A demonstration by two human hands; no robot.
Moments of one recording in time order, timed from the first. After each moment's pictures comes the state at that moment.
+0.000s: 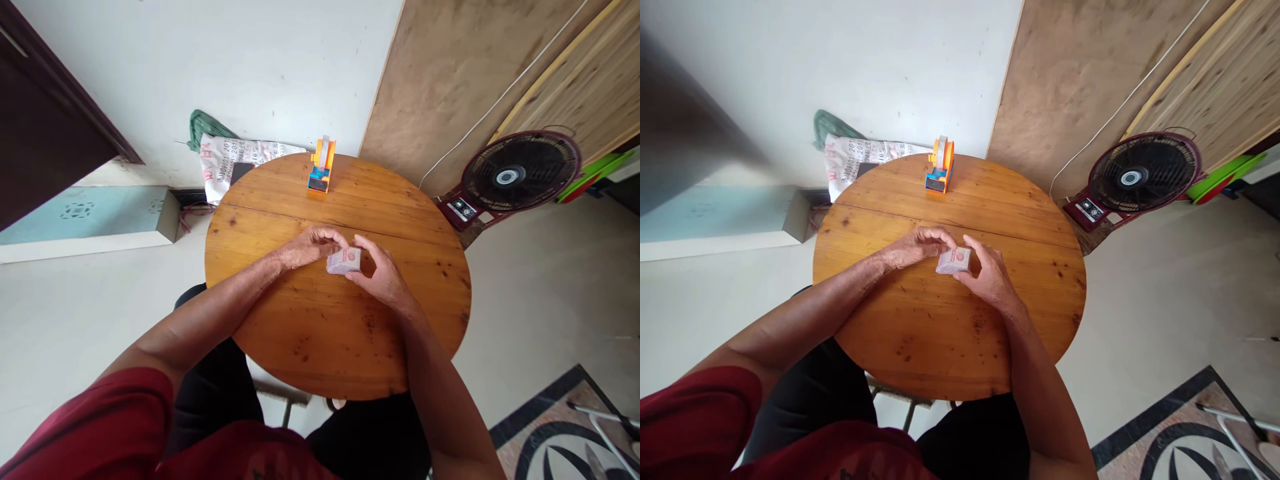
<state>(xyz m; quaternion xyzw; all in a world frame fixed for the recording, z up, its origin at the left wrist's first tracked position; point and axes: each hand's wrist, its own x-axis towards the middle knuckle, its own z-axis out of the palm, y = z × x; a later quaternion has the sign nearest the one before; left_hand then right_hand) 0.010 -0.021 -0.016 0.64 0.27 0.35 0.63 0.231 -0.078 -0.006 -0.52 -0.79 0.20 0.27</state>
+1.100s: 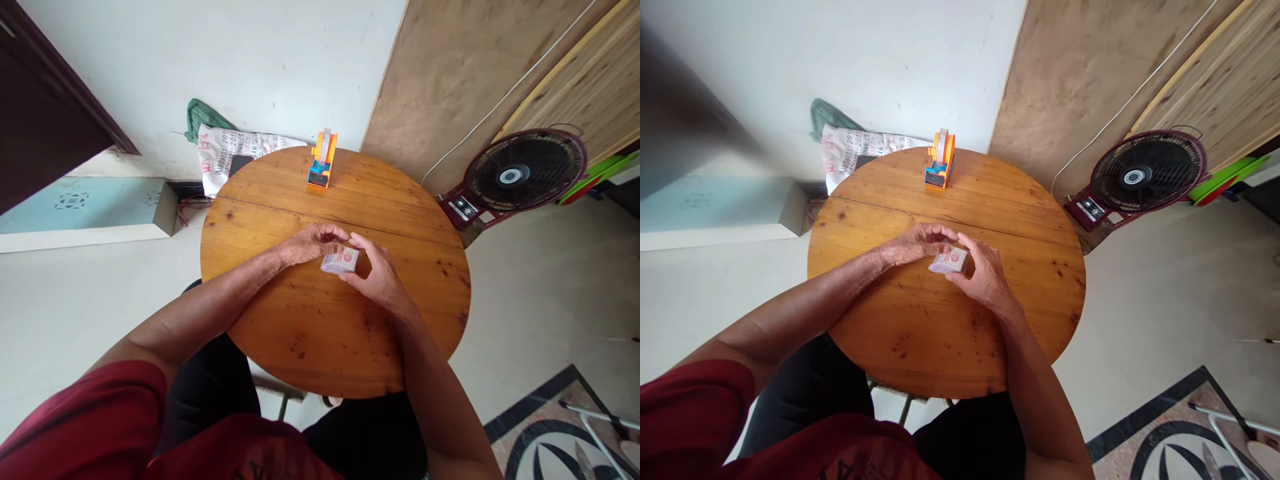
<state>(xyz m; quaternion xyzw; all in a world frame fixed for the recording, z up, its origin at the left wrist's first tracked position) 0.018 -0.015 -0.038 0.56 0.25 0.37 0.70 0.226 -0.081 -0.009 -0.48 -0.81 0.16 0.28</state>
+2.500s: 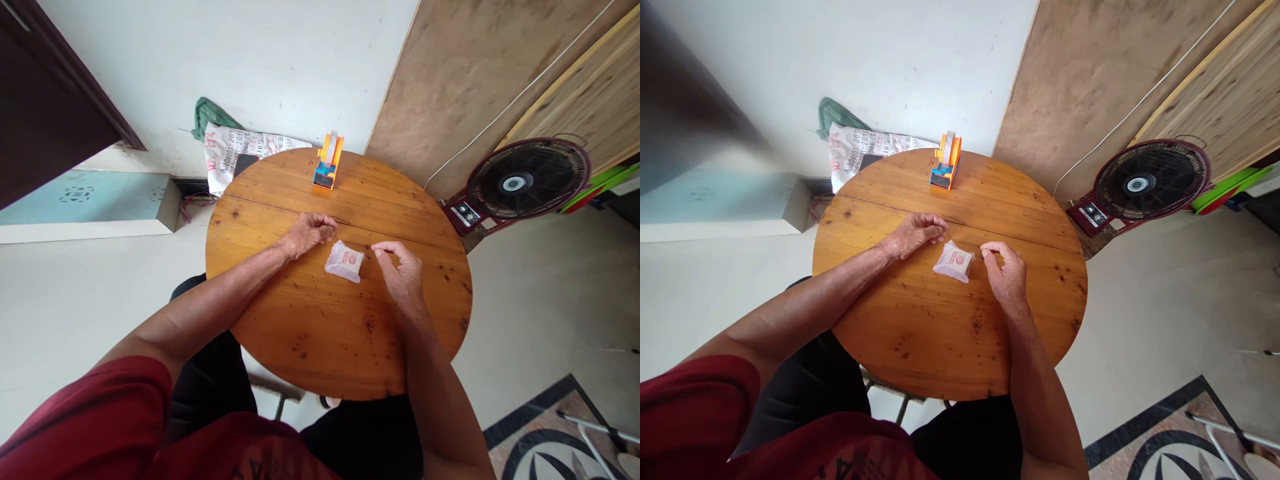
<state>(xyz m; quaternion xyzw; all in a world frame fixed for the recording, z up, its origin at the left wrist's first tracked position) 0.016 -0.007 -0.022 0.49 0.44 0.45 0.61 0.240 -0.073 -0.007 -0.55 -0.70 0.13 0.43</state>
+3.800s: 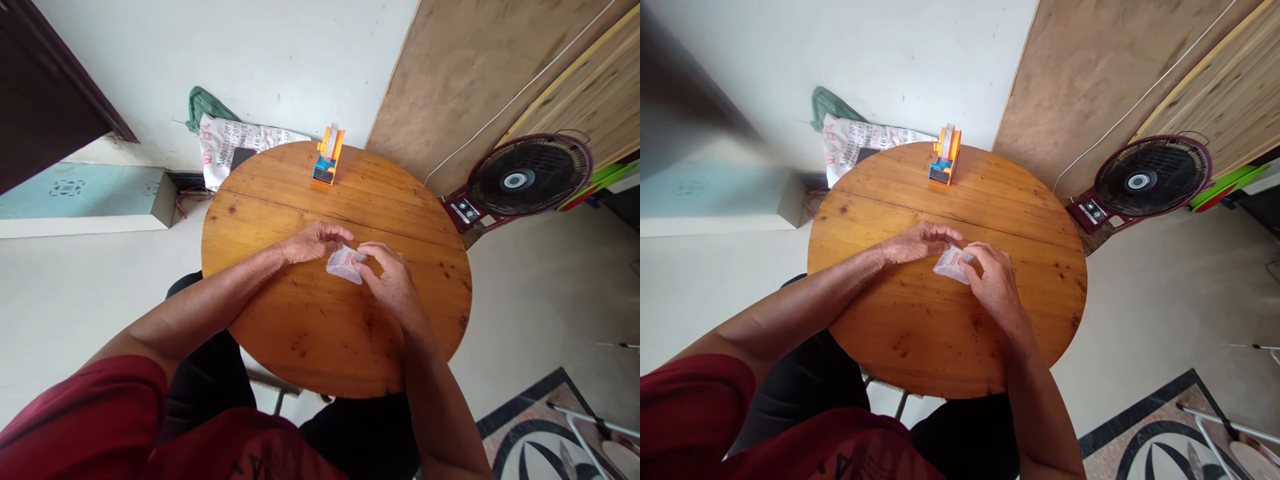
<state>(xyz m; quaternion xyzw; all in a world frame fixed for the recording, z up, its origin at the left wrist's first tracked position) 0.014 -0.015 -0.031 0.59 0.30 0.33 0.67 0.221 -0.093 0.014 -0.51 -0.81 0.13 0.28</state>
